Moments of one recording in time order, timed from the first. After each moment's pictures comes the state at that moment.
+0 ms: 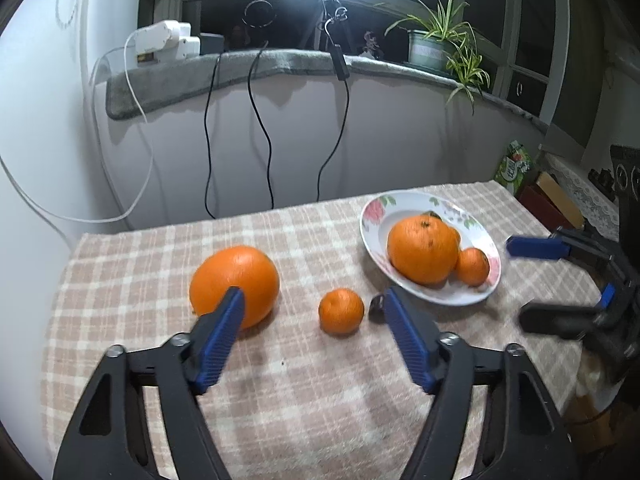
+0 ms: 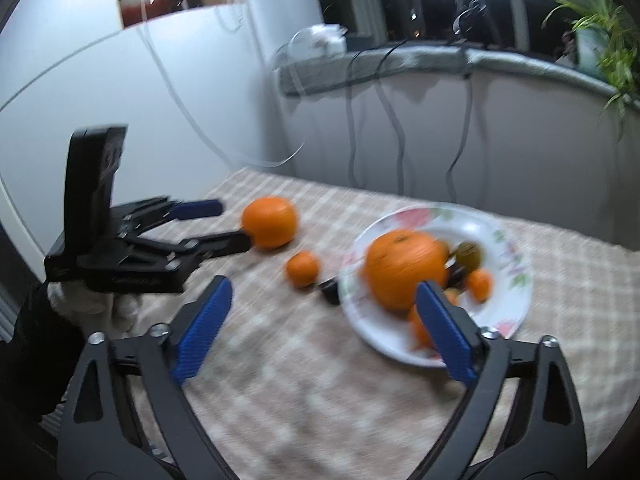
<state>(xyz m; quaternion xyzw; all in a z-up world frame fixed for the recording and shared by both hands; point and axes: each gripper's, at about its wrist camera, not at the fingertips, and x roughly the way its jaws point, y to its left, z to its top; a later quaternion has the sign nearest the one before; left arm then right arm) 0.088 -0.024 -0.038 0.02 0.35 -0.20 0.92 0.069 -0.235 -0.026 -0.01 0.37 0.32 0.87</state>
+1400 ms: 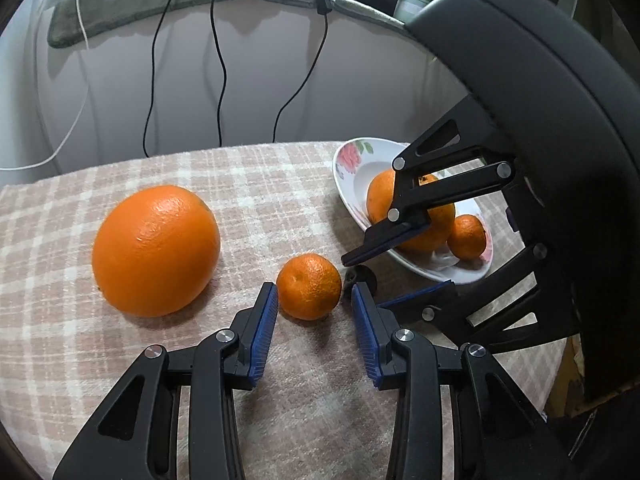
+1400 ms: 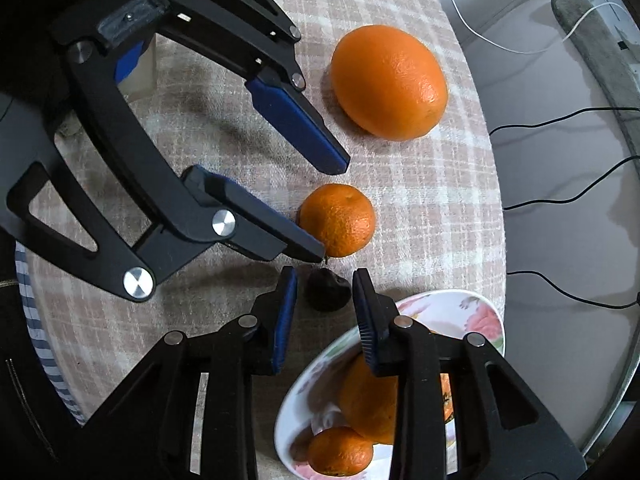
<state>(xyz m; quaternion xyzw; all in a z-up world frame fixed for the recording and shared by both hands) 0.127 -0.040 -0.085 -0.03 0.43 -0.28 0.86 0.131 -0.105 -0.098 -0.53 0.45 0.45 0.56</state>
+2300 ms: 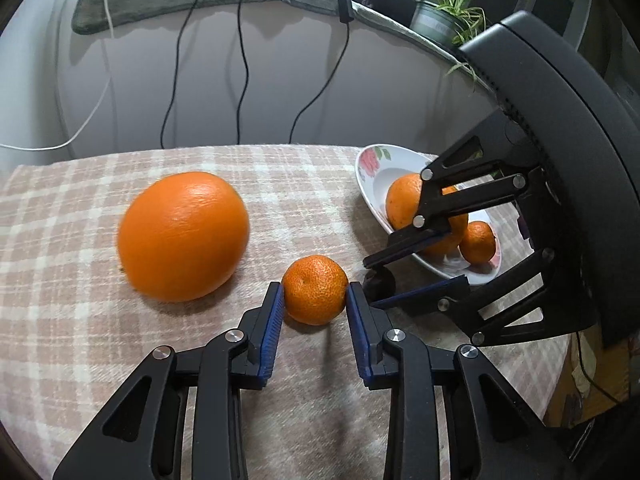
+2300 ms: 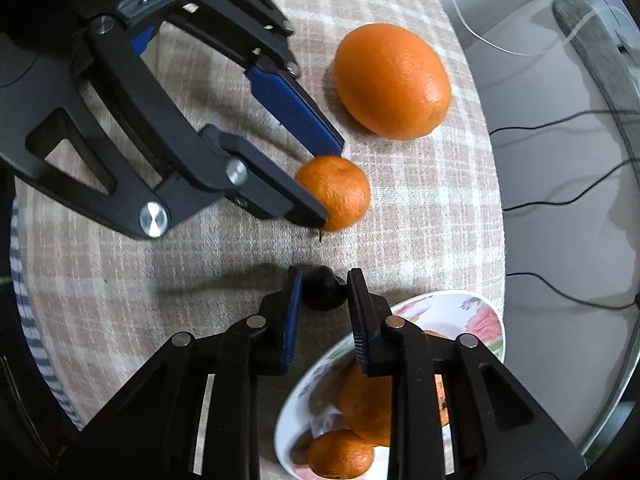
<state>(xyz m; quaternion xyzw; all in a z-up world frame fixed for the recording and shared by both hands) 0.124 -0.016 -0.087 -0.05 0.42 -0.26 0.87 0.128 -0.104 -0.099 -0.51 0.45 0.45 0.59</state>
